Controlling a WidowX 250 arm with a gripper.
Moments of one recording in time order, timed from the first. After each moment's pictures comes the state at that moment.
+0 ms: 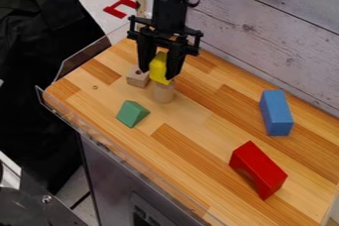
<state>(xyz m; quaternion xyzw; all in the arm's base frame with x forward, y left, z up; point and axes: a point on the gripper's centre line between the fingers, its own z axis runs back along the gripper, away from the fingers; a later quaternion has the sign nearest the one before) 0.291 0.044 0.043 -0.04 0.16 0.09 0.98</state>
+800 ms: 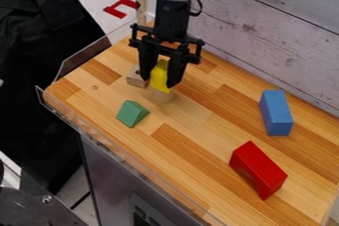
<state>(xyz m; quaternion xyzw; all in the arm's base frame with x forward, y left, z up) 0.284 0.039 0.035 -0.05 0.17 0.09 0.98</state>
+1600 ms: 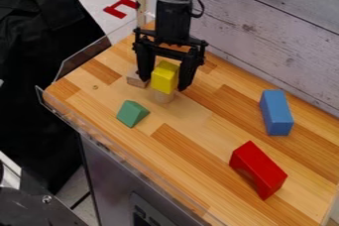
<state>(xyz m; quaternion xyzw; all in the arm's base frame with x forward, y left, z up) 0.287 0.040 0.034 -0.07 0.16 0.11 0.98</state>
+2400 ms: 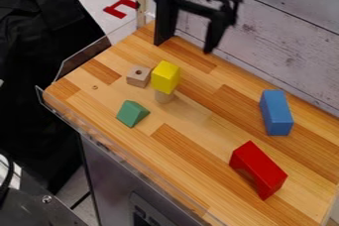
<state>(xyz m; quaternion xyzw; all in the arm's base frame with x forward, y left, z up) 0.298 -0.004 0.098 -0.02 0.12 0.07 0.99</state>
